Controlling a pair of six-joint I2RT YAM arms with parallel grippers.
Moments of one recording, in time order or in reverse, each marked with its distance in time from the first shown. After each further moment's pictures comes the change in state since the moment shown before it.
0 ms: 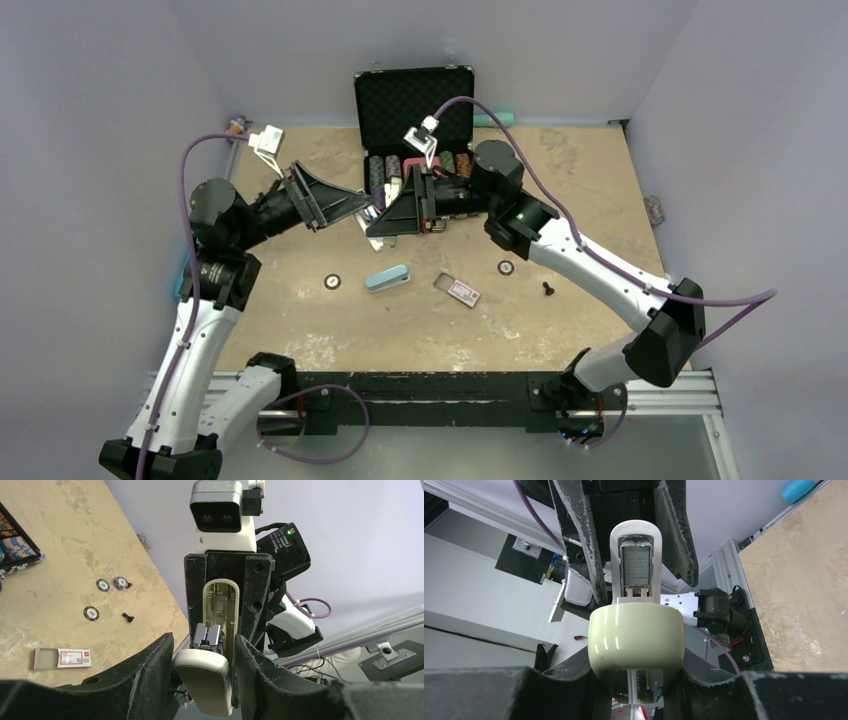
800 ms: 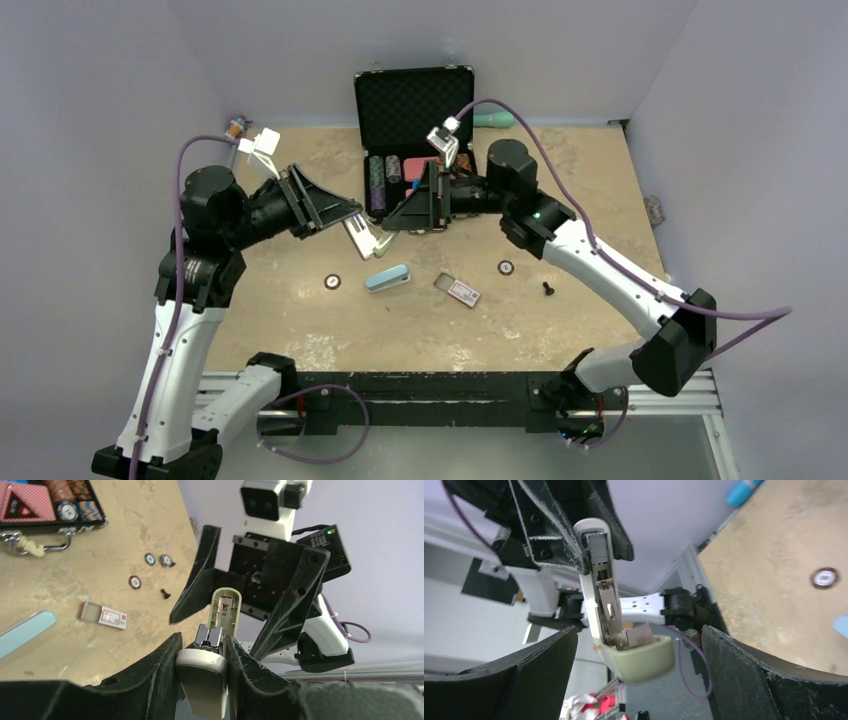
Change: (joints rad) left arm -0.001 0.034 0.217 -0.485 -0.126 0.153; right arm -0.058 -0.035 -0.043 -0.090 0.042 -0.080
